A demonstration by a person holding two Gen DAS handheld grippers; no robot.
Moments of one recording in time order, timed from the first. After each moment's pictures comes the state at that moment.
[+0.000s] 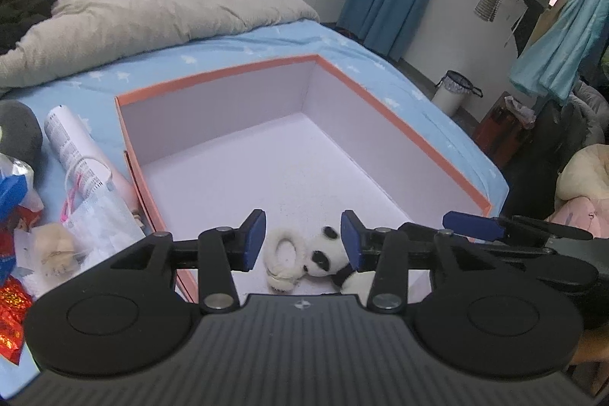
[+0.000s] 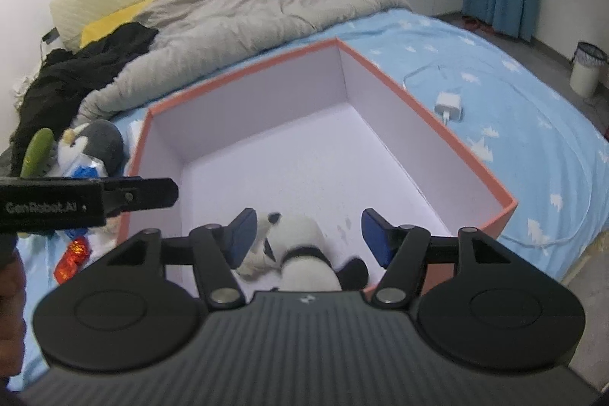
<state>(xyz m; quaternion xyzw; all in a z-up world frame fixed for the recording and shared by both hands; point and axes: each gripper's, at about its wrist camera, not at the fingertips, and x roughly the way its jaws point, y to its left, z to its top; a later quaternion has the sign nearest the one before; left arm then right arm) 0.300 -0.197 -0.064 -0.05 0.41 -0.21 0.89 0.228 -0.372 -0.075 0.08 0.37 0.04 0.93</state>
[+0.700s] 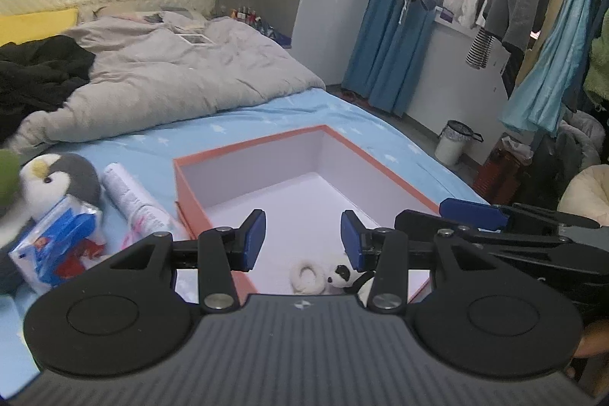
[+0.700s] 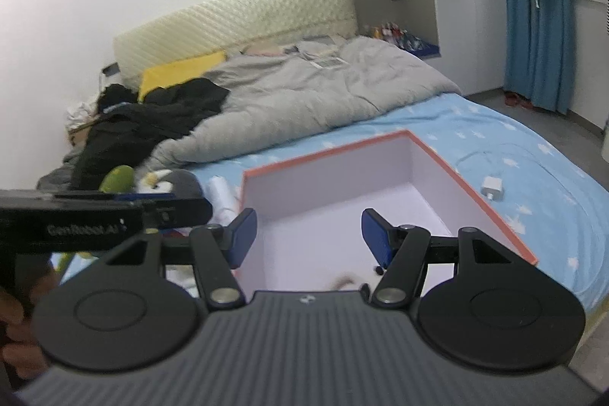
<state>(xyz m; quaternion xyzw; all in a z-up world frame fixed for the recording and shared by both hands) 0.210 -0.137 0.009 -0.05 0.31 -0.19 0.93 0.170 -0.326 -0.005 0.07 0.25 0.11 0.96</state>
